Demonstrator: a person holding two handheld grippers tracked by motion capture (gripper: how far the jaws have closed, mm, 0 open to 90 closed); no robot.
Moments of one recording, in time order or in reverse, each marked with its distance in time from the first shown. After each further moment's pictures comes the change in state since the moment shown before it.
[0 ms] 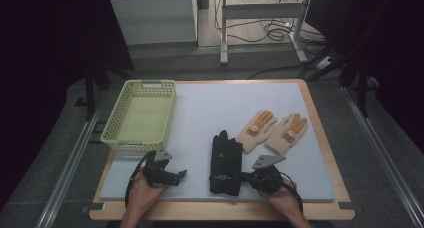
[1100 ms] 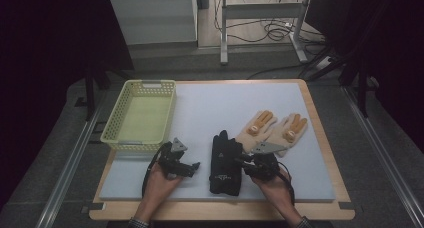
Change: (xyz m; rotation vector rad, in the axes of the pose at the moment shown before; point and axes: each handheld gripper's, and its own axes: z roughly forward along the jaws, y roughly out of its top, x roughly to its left) left arm -0.011 0.036 0.033 -0.005 -0.016 0.030; right arm -0.003 0.037 -0.007 -0.131 -0.132 0.095
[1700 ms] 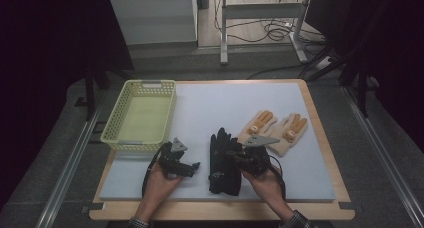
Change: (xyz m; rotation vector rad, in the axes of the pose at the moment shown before) left arm 0.000 0.000 0.000 -0.003 0.000 -0.003; right arm 0.019 0.031 0.005 -0.026 0.073 0.051
